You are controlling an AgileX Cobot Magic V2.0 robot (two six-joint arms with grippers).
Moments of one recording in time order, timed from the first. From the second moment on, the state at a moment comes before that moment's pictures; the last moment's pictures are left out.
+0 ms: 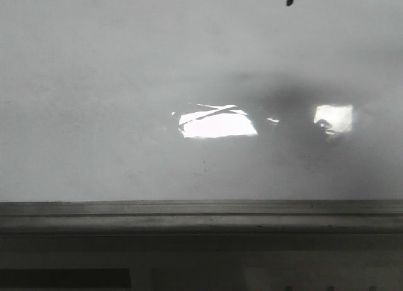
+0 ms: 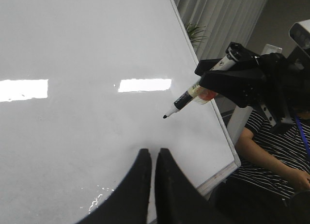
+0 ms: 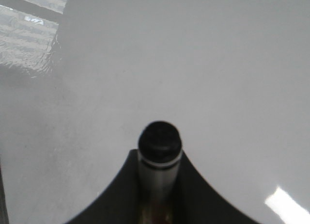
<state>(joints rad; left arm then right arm) -0.82 0.33 -0.33 -1.50 0.09 1.17 0.48 0.82 -0.63 1.77 0.36 -2.28</state>
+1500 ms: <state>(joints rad) -0.83 0.33 -0.33 -1.50 0.09 1.17 0.78 0.74 -0.63 0.86 0.20 -1.59</state>
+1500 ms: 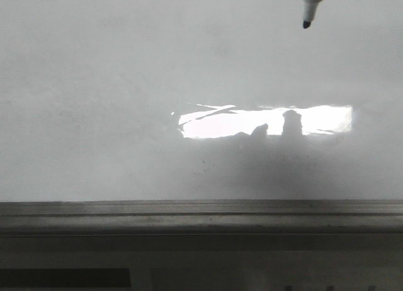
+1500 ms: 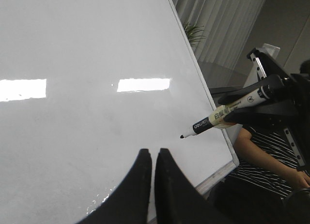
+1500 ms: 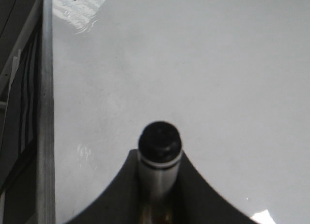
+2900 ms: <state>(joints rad) -0.83 0.33 -0.33 -1.50 0.10 1.17 0.94 0.94 -0.44 0.59 -0.76 -0.85</state>
